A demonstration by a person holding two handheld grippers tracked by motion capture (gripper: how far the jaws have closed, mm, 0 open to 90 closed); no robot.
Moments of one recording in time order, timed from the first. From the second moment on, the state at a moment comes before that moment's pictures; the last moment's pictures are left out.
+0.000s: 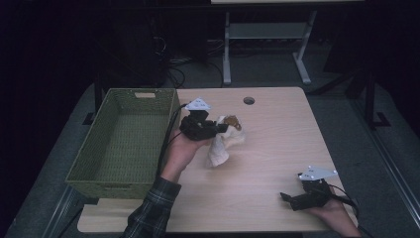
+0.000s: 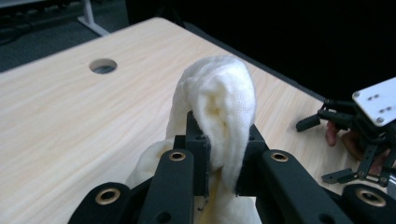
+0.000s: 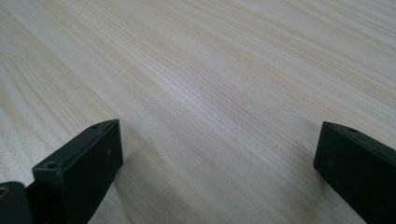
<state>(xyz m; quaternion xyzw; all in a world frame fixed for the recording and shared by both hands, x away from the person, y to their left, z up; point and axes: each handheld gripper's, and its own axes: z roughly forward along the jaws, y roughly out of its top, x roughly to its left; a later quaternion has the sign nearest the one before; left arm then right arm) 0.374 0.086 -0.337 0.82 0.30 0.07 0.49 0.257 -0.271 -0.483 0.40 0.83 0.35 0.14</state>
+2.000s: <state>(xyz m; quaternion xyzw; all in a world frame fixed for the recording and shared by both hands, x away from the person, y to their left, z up) 0.326 0.092 -0.436 0.87 0.28 0.08 0.40 0.258 -0.270 -0.479 0.40 0.84 0.34 0.14</state>
